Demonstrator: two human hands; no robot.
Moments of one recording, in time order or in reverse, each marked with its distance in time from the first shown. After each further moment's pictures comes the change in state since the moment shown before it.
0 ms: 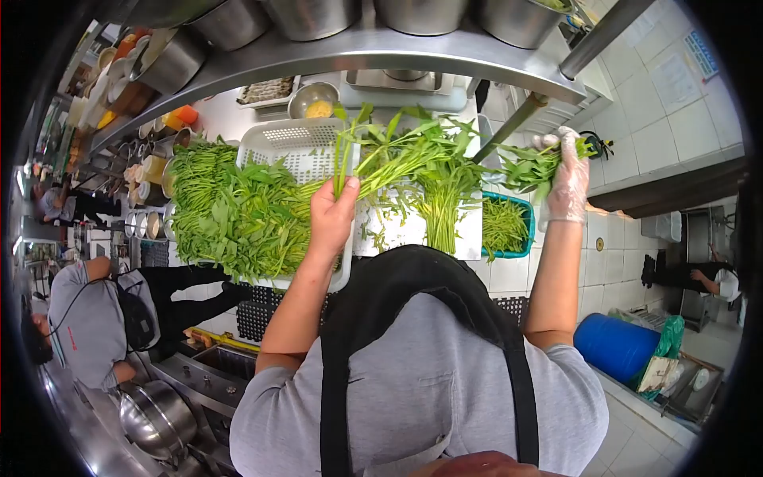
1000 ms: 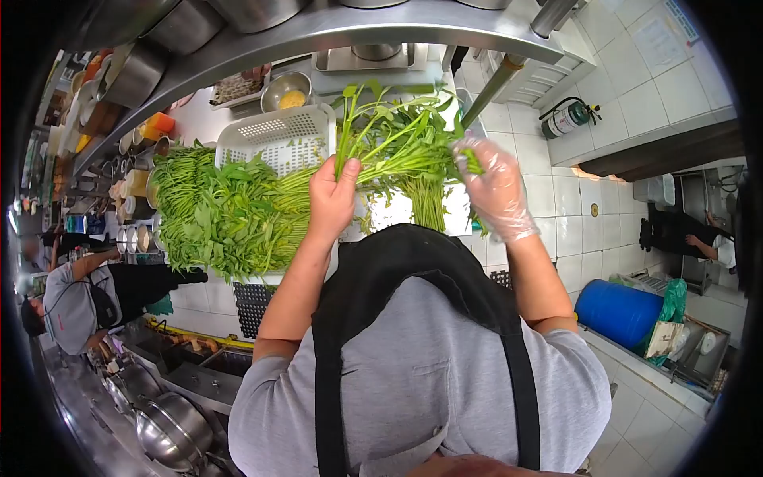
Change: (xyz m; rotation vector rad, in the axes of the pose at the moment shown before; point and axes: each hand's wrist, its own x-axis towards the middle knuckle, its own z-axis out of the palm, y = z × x) left_hand 0.009 -0.011 0.036 0.332 -0.083 0.296; right_hand -0.103 0.011 0.022 -1.048 -0.621 -0.429
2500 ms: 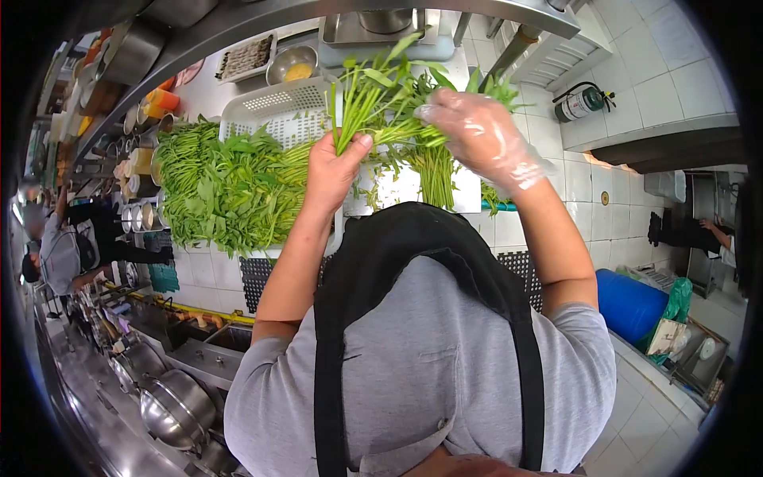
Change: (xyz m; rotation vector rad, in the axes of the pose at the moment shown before) left_hand -0.002 0.000 -0.013 -0.251 -0.050 -0.366; right_hand 0.044 -0.021 0.000 -0.358 -0.142 -0.559
